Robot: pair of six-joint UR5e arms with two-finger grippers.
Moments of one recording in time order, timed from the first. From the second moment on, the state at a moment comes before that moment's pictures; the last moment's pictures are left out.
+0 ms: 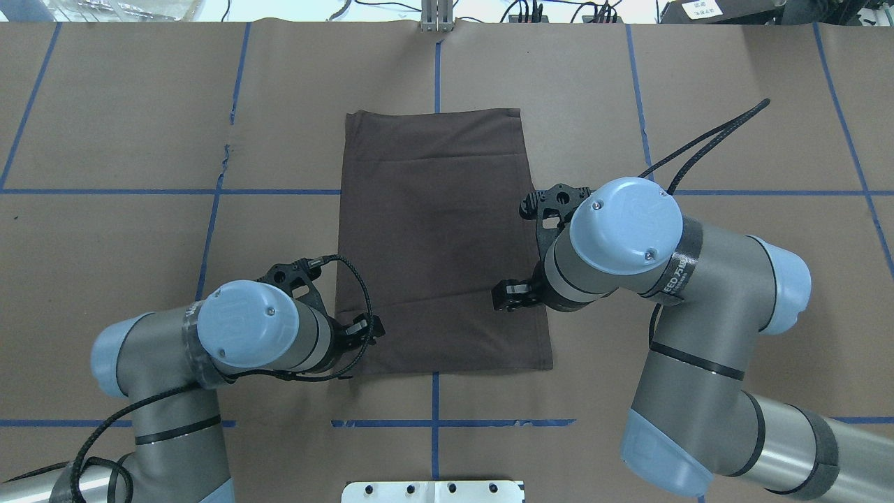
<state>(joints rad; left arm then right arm) -0.32 -1.99 -1.89 -1.72 -1.74 -1.80 0.48 -1.10 2.01 -1.71 1.85 1.12</state>
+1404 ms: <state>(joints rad) -0.29 -2.00 -1.85 -1.72 -1.70 -1.83 0.49 -1.10 2.01 -1.70 1.86 1.12</state>
